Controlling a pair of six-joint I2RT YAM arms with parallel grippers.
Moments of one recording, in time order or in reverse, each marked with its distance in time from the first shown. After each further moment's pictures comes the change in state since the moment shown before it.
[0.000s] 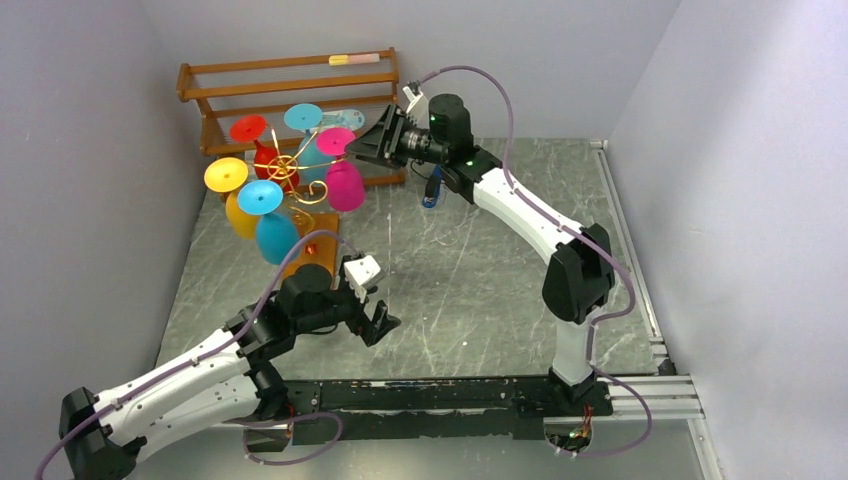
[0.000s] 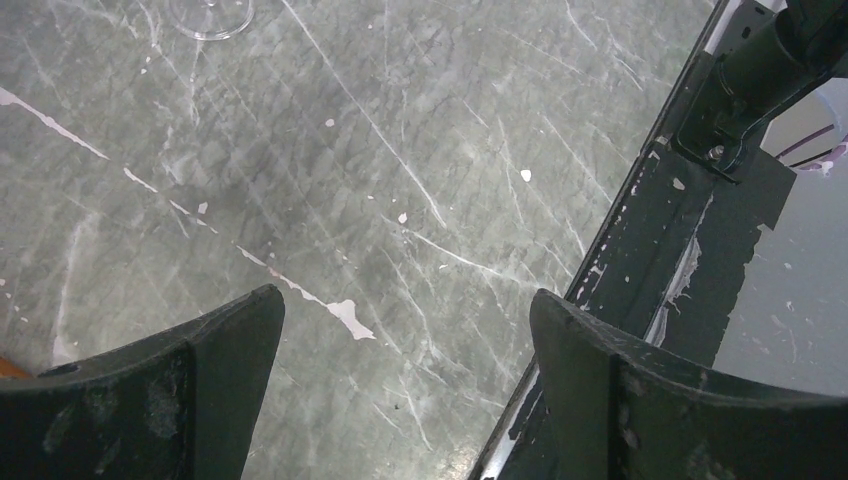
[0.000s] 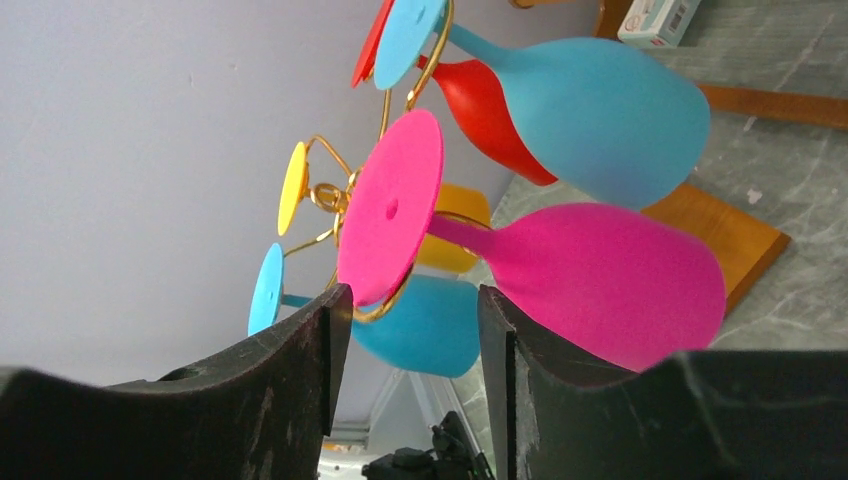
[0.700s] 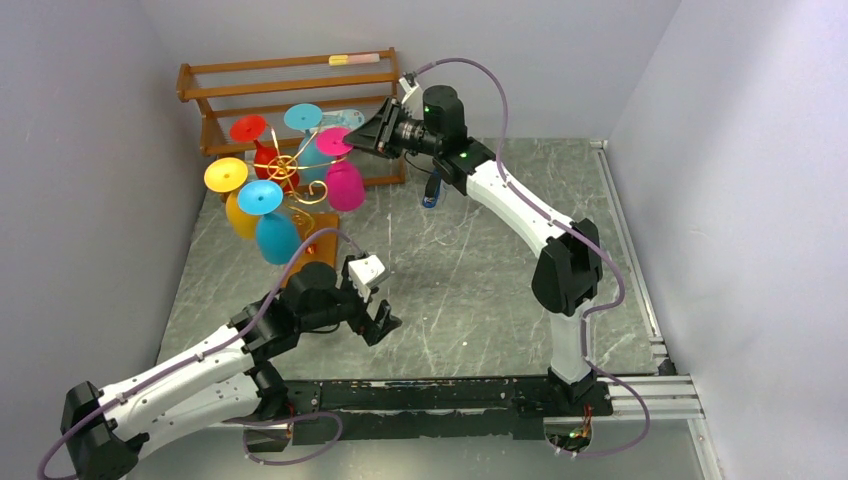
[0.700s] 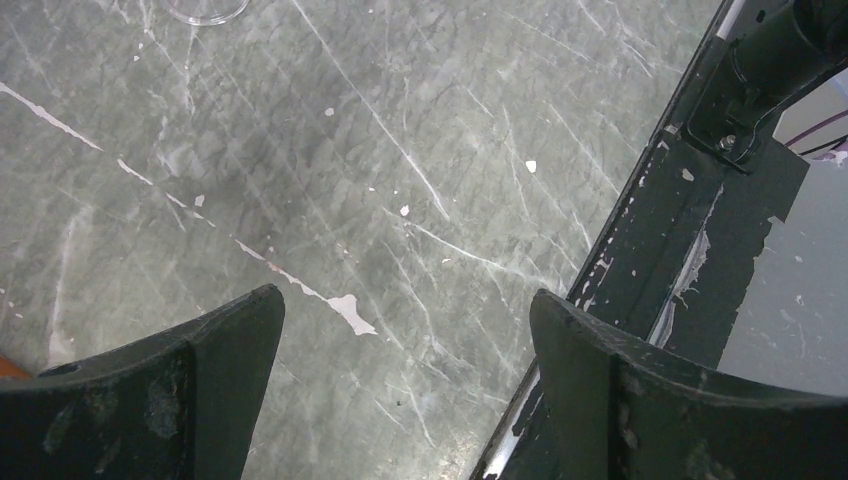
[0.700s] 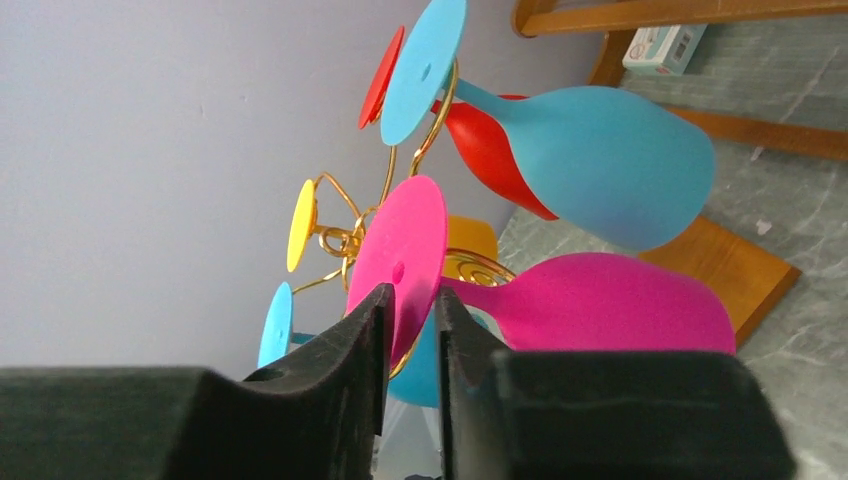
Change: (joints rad) left arm 0.000 0.039 0.011 -0.005 0.000 0.008; right arm -0.002 0.096 0.148 -0.022 0.013 0.037
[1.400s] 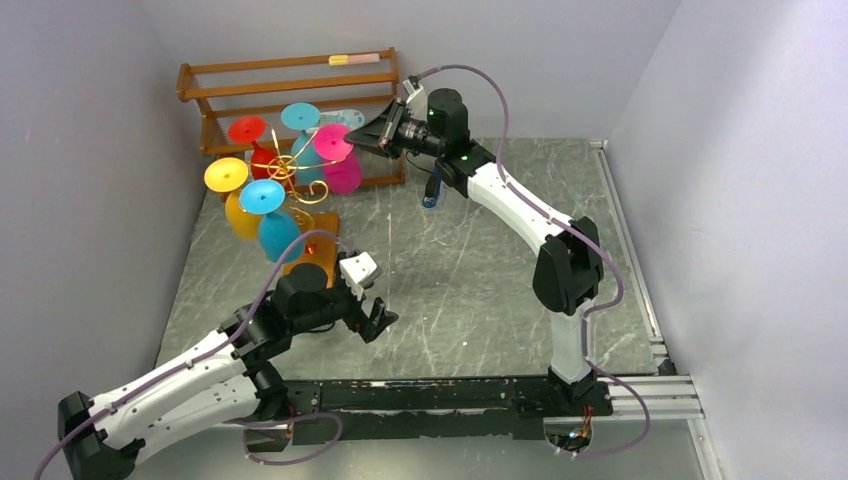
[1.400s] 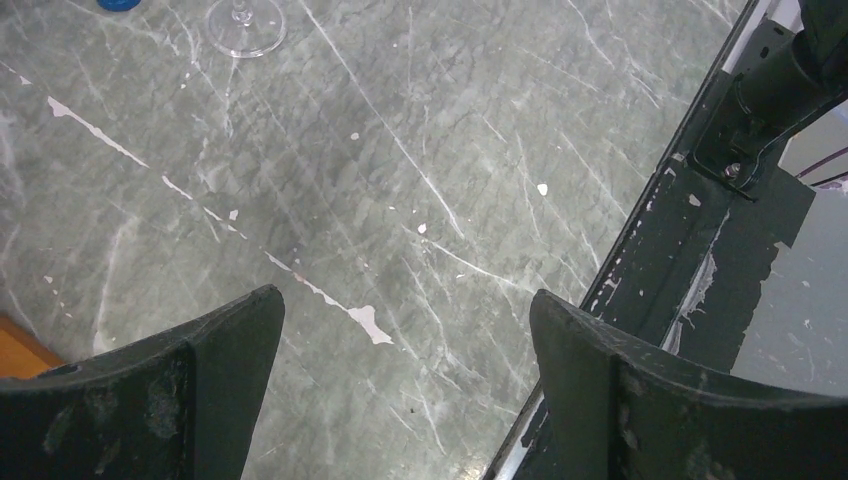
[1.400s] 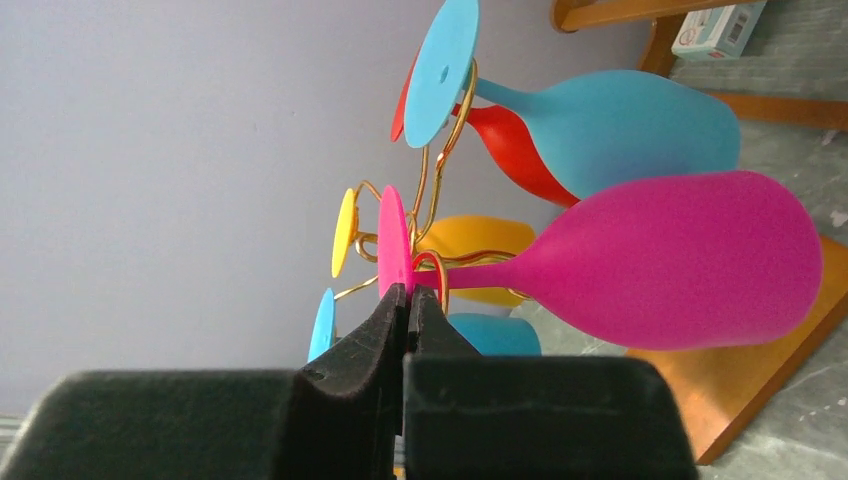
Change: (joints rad) left arm 0.000 -0.057 0.012 -0.016 -0.046 0.004; right arm -0.013 0.003 -0.041 0.102 -0.037 0.130
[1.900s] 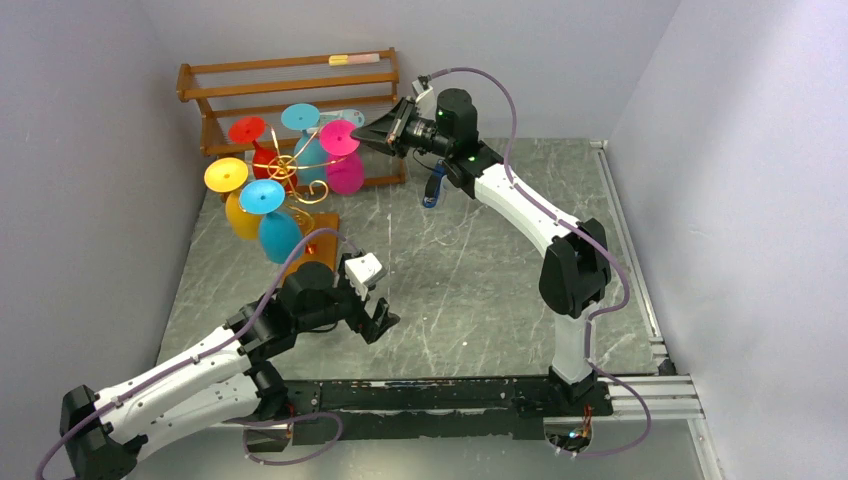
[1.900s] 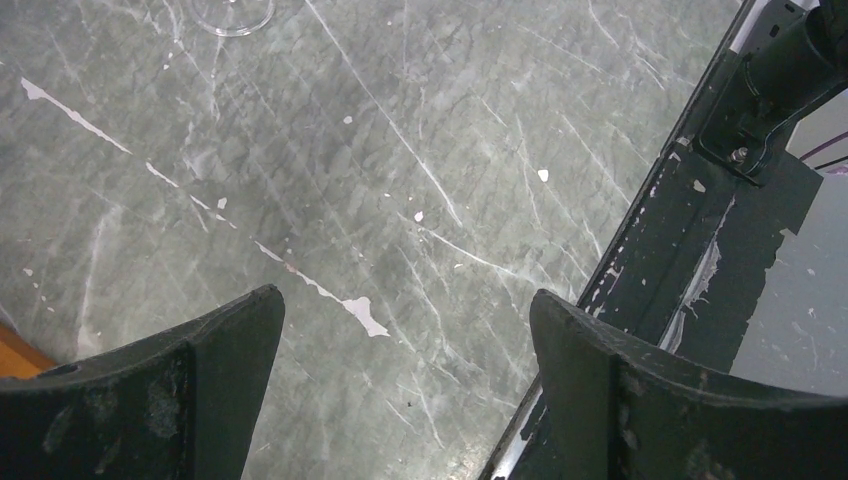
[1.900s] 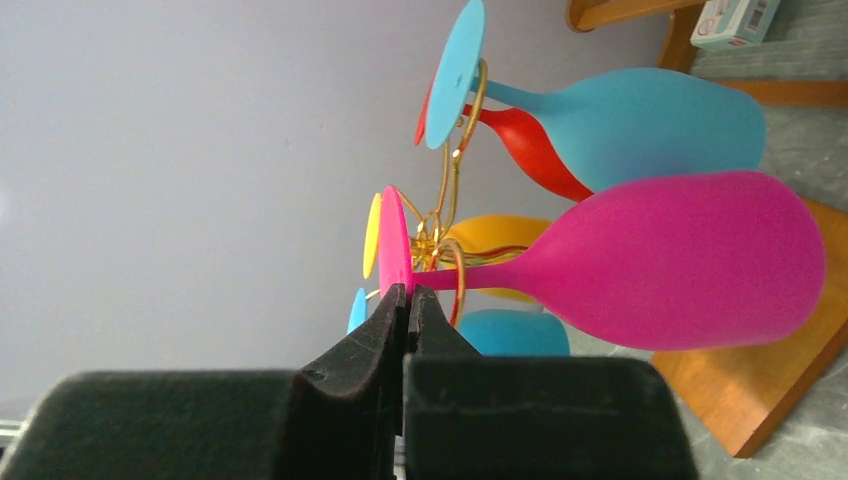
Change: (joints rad) left arm 0.000 0.032 0.000 -0.001 0.011 0.000; right arm -0.024 -0.034 -0.060 0.045 -0.006 0.104
